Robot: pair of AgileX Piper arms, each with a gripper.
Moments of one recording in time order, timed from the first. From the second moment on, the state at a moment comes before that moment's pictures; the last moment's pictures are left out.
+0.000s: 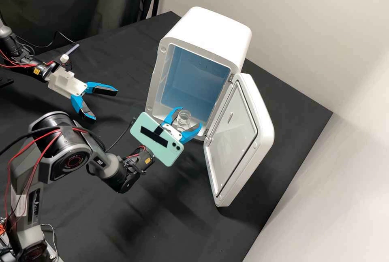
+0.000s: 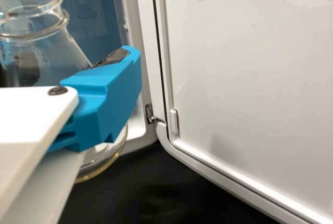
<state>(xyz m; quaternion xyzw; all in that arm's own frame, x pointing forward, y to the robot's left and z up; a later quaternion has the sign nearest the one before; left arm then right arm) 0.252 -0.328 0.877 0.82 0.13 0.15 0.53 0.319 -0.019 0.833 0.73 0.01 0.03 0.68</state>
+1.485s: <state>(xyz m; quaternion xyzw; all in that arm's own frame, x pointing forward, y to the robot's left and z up) 0.252 -0.327 0.878 0.82 0.13 0.15 0.53 0.428 0.020 0.805 0.71 0.04 -0.02 0.70</state>
